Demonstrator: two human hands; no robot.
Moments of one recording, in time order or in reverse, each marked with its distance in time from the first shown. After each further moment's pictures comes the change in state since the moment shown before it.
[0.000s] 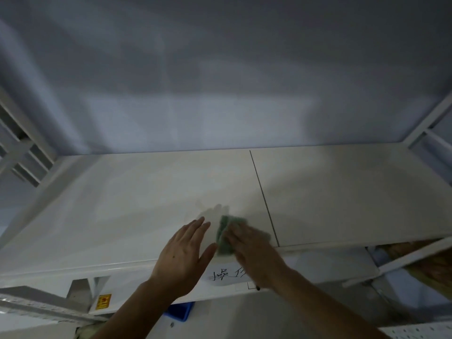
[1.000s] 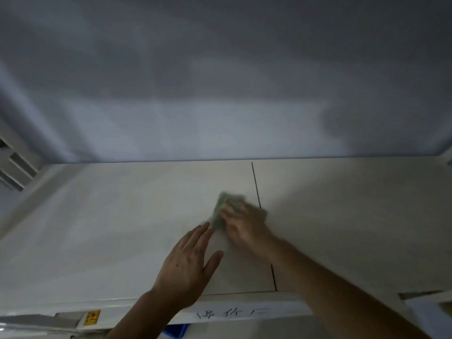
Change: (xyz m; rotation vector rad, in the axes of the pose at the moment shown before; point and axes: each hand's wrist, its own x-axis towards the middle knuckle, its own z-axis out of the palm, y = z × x) left_hand 0.085 0.020 0.026 -0.025 0.078 -0.015; right_hand 0.124 0.064 -0.048 0.000 0.243 -0.146
